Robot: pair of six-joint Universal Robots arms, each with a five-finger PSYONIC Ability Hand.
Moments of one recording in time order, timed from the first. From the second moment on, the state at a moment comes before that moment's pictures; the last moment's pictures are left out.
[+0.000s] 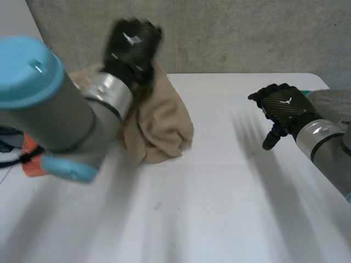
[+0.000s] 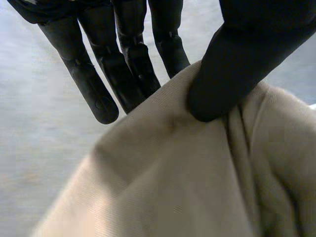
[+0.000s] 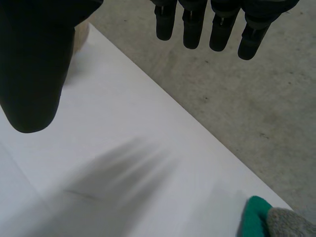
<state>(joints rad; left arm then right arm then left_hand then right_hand) 4.07 -1.95 -1.26 3.44 -1.58 3.46 1.81 -1.29 1.57 -0.08 1.35 2.71 1.19 1.20 1.19 1.20 0.95 0.23 0.21 0.21 0.22 0.05</state>
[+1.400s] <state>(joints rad) 4.23 -1.90 -1.79 3.08 -1.63 3.11 2.15 -0.57 0.68 0.21 1.13 2.22 0.29 0.28 0.28 0.28 0.09 0.77 0.79 0.78 0.78 0.58</state>
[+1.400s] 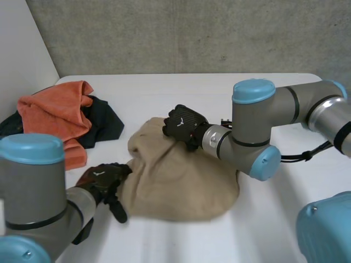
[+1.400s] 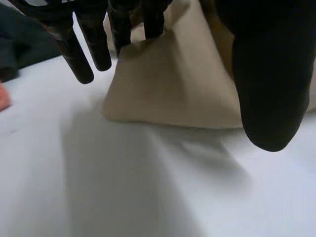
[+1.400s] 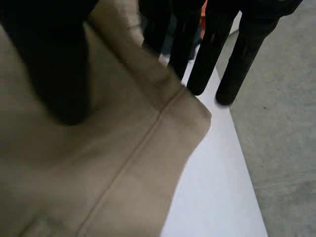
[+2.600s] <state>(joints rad) 4.30 -2.19 -0.77 3.33 -1.67 3.51 2.00 -0.90 0.72 -0.01 1.44 2.67 1.09 1.11 1.11 1.13 0.92 1.02 1.07 1.07 1.07 0.90</state>
